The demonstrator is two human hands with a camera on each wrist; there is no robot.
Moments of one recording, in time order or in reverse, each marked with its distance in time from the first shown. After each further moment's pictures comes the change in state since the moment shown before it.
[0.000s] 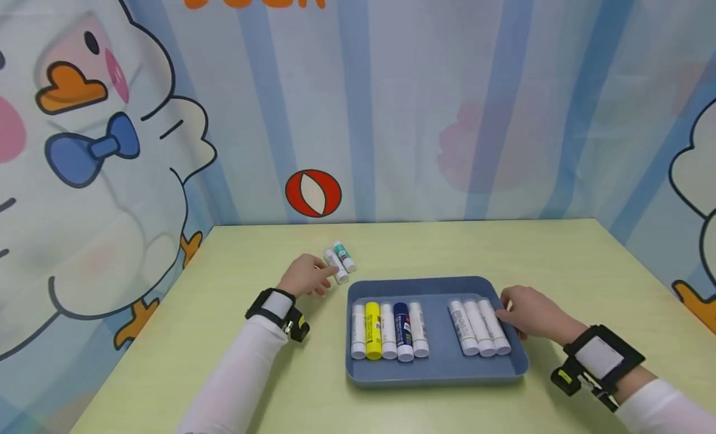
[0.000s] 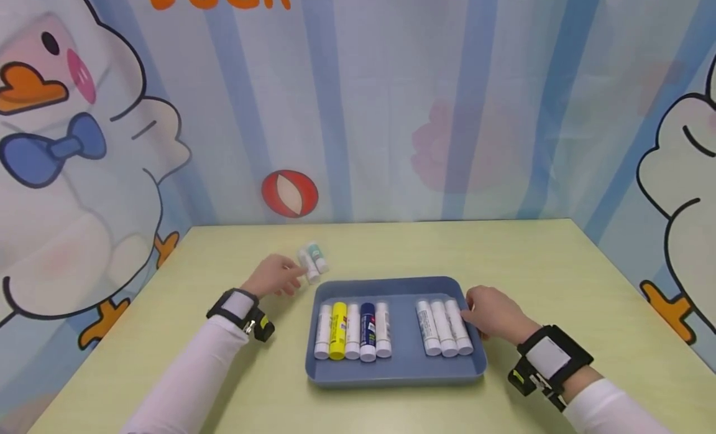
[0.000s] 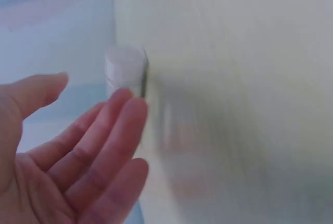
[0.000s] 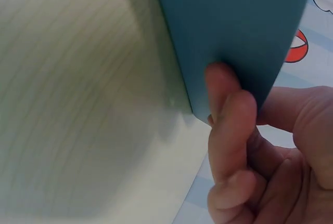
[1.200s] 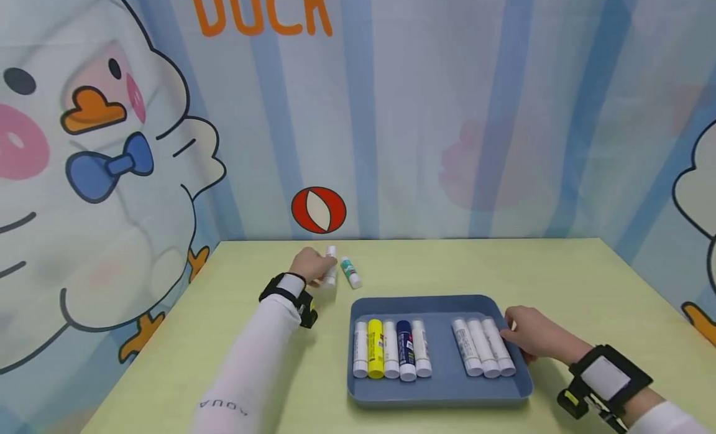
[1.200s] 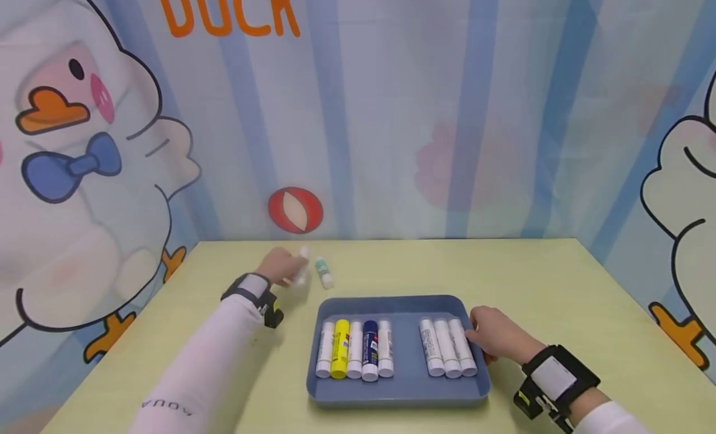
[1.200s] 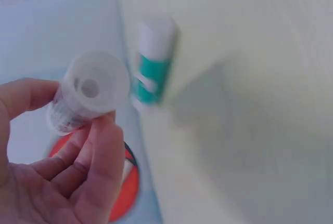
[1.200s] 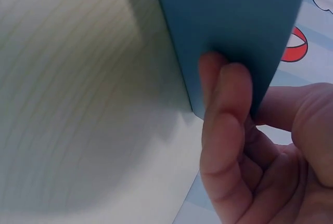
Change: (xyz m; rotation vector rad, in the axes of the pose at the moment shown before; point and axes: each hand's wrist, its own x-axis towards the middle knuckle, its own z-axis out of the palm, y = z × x) left_hand 0.046 0.002 -0.015 -0.059 0.143 -0.144; right_hand 0.012 0.007 0.012 0.067 -0.037 -0.015
